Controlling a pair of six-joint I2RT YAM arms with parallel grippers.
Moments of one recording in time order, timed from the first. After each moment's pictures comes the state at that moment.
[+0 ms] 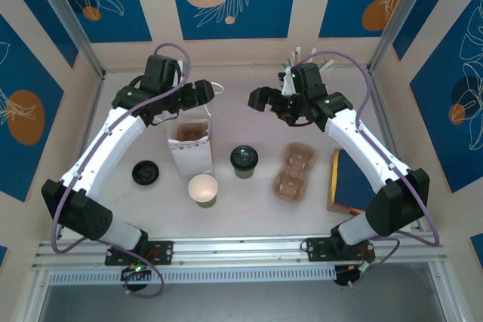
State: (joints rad) left arm -0.41 1.47 1.58 -0.82 0.17 -0.58; right arm 0.42 1.47 1.40 -0.65 -0.40 0.66
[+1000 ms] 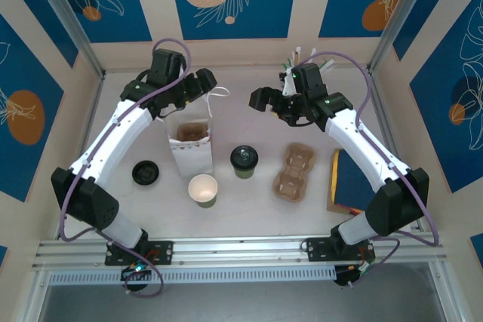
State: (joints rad) left arm -0.41 1.57 1.62 -0.74 0.12 -0.80; right arm 0.41 1.47 1.38 -0.65 -0.40 0.66
